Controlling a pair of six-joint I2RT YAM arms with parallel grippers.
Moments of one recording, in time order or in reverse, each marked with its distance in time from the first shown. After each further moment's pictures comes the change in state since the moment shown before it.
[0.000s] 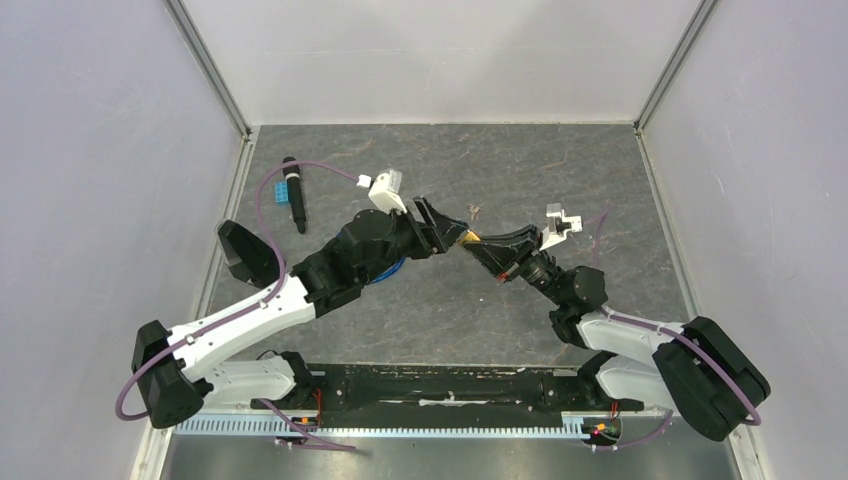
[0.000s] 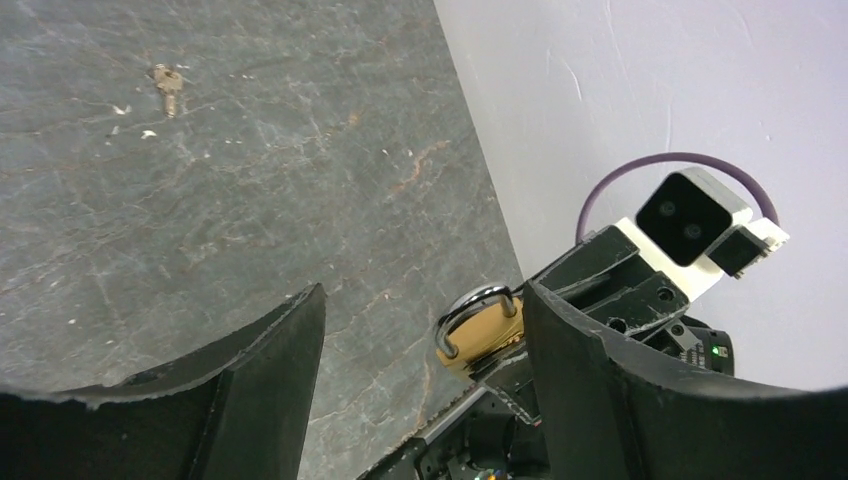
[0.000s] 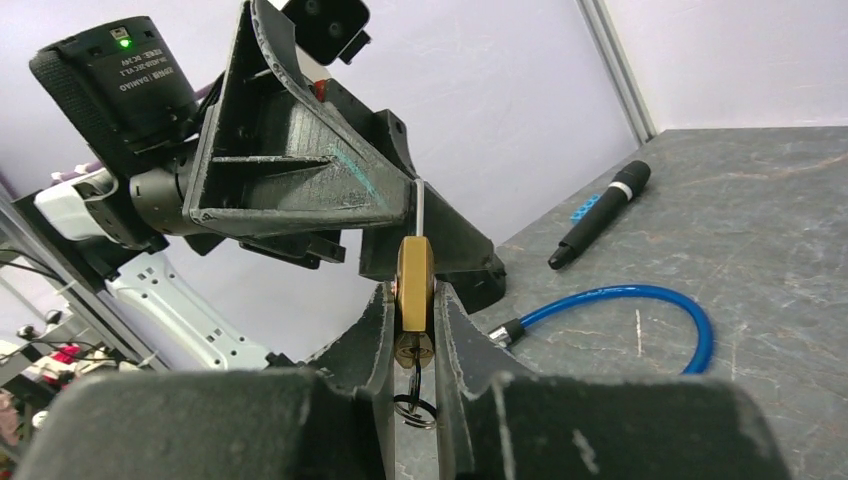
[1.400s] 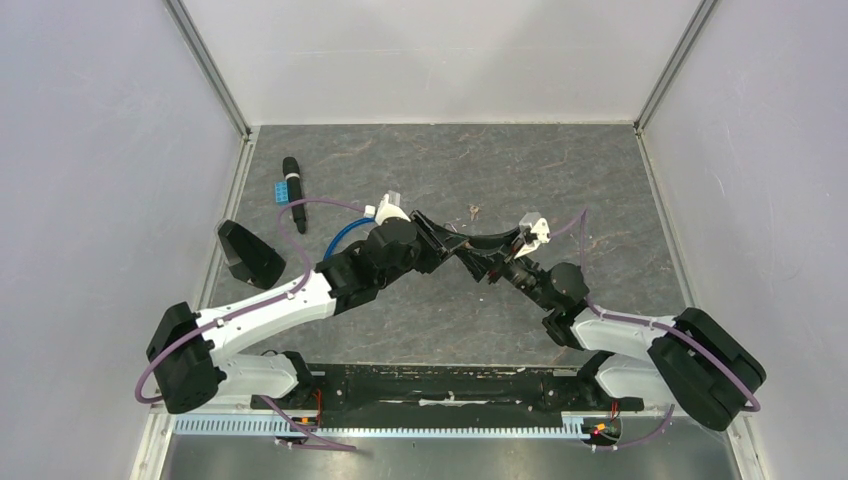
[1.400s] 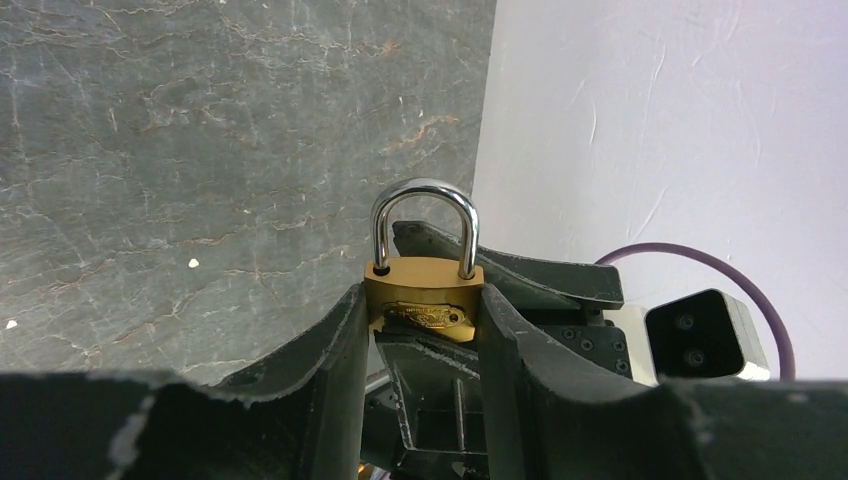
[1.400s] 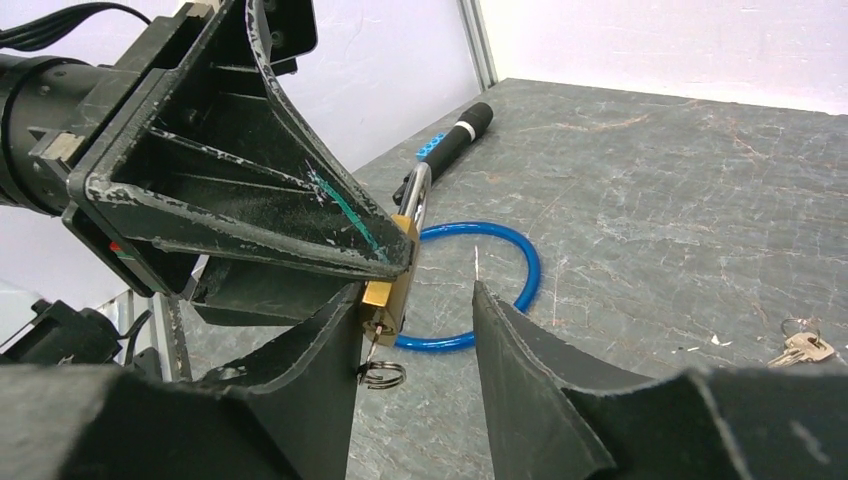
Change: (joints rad) left arm -0.013 0.115 -0.048 -0.028 -0.007 -0.494; right arm 0.087 0.042 0.008 -0.201 0.172 -0.392
